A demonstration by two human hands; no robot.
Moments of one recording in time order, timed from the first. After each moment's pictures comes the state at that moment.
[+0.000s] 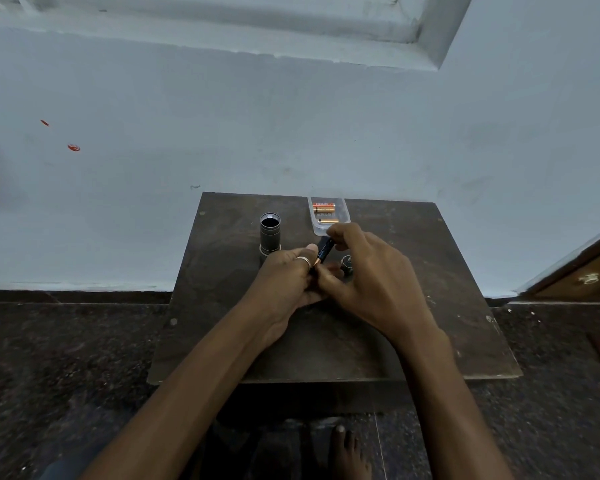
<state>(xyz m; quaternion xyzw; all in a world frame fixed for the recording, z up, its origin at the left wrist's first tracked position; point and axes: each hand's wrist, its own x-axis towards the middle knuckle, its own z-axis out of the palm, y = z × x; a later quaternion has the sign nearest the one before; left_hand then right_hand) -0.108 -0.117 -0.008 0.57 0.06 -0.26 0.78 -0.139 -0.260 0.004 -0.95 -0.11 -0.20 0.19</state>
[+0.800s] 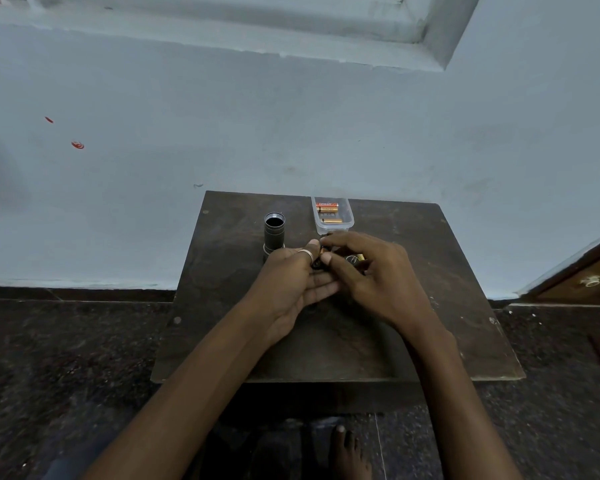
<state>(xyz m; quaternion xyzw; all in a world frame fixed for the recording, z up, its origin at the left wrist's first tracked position) -0.113 -0.118 0.011 0.52 0.09 -0.25 0.81 -0.131 -0.267 0.003 -0.90 -0.14 -0.17 0.38</state>
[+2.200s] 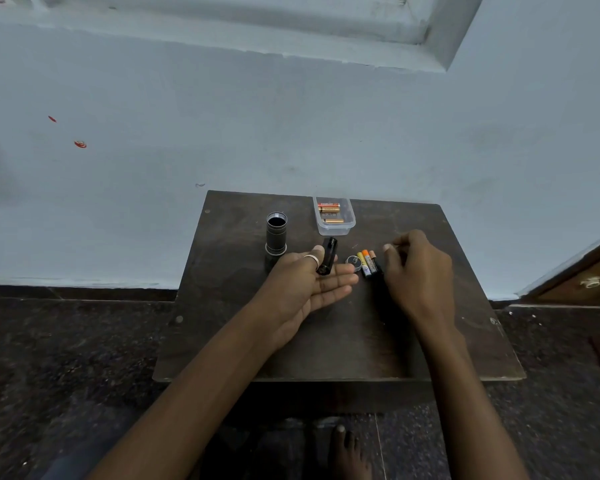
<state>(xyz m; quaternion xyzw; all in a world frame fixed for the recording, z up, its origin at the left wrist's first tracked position) -0.117 -0.123 0.010 0.50 0.11 -0.29 0.81 -0.129 -0.298 -0.015 -0.92 0.17 -0.22 0.27</state>
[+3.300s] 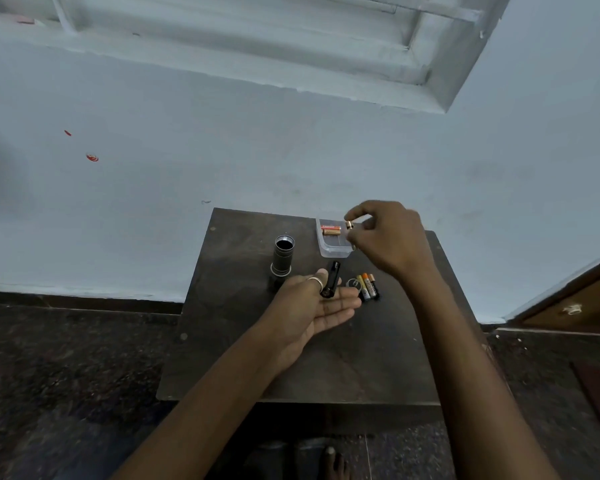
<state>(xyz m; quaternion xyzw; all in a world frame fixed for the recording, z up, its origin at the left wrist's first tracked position) -0.119 -0.118 0.018 0.48 0.12 -0.31 0.81 -0.073 -0.265 0.064 -0.96 0.06 -0.10 0.26</state>
